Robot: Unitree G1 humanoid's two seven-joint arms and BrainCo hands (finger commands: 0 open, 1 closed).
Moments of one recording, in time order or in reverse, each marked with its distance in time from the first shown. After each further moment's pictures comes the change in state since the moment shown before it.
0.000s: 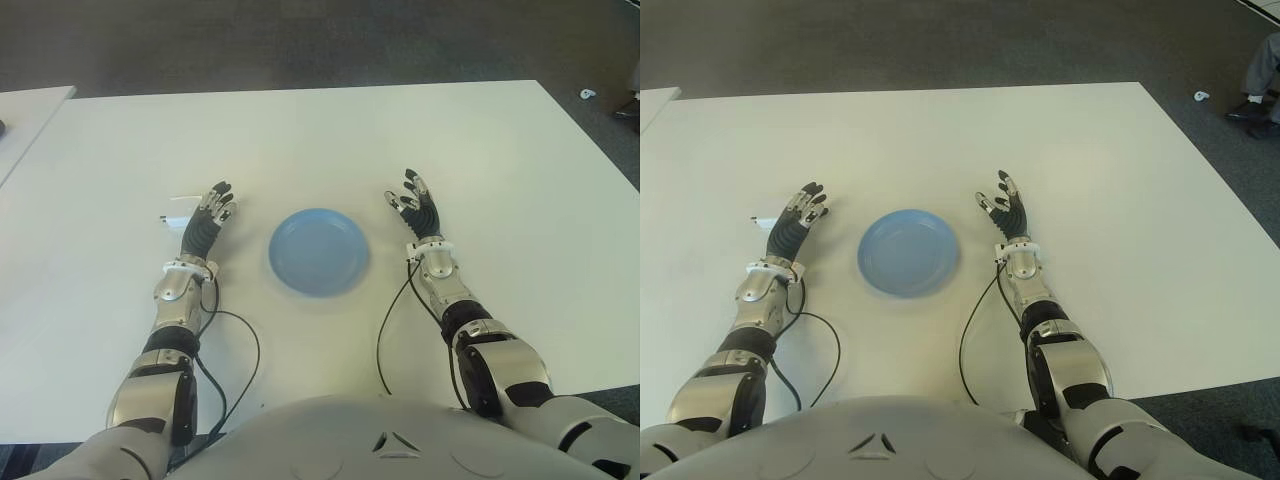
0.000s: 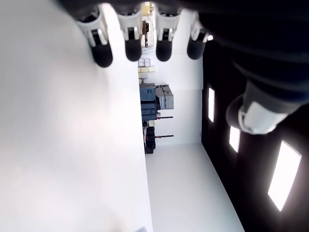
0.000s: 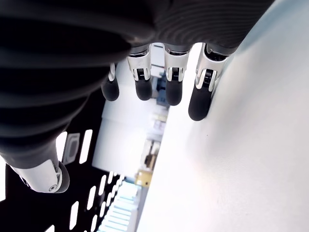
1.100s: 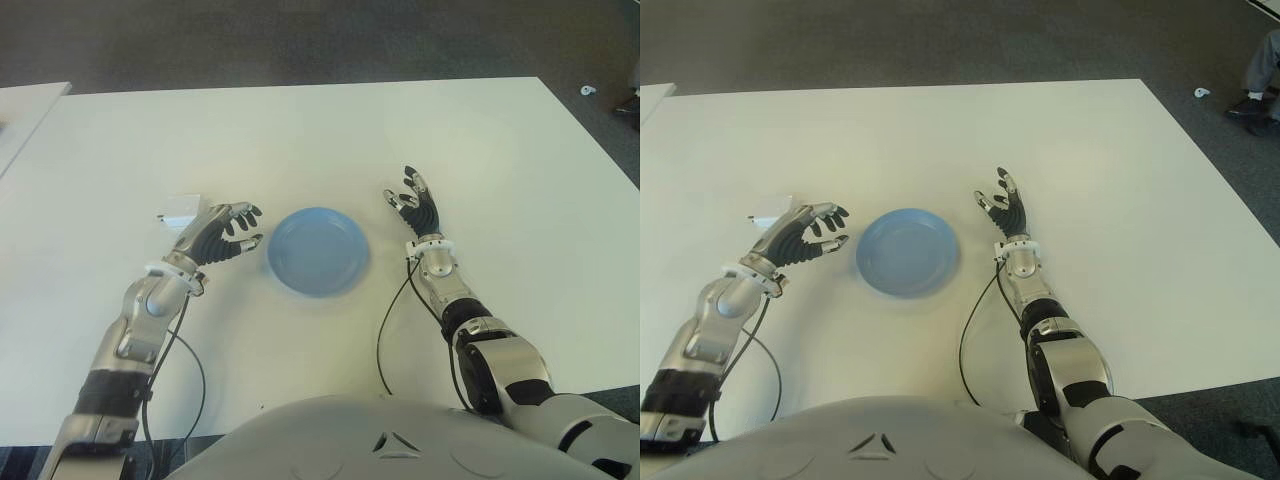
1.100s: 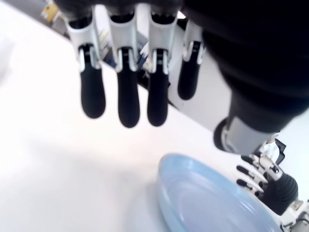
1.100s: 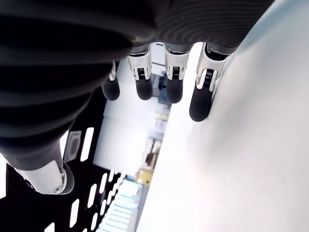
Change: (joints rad) left arm 0.375 0.215 -0.178 -0.965 0.674 0.258 0.285; right arm -0.010 -0.002 0.013 0.006 -0.002 -0.018 -0.009
